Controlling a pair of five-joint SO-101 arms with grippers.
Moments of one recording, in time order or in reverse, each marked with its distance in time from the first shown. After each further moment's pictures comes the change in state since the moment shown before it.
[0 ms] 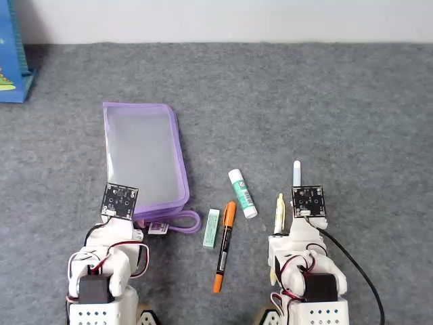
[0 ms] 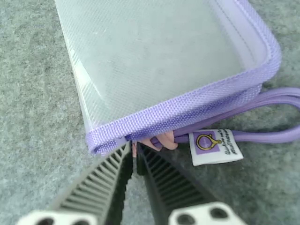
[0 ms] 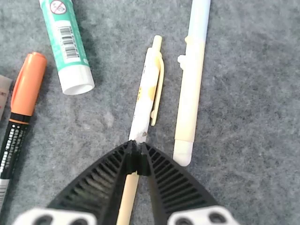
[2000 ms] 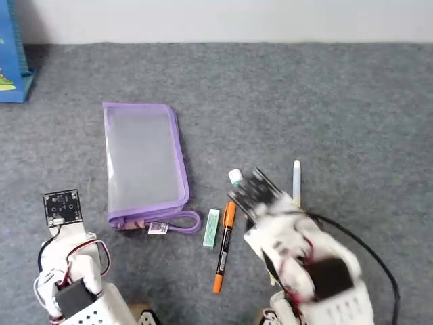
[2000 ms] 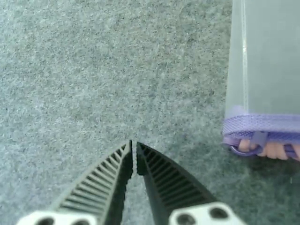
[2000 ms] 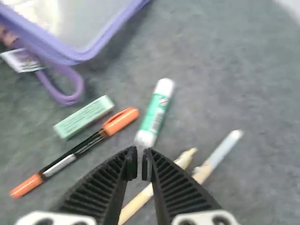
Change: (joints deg) left arm -30.4 0.0 -4.2 1.1 -7.6; right arm -21.7 34.8 -43.3 3.7 23.8
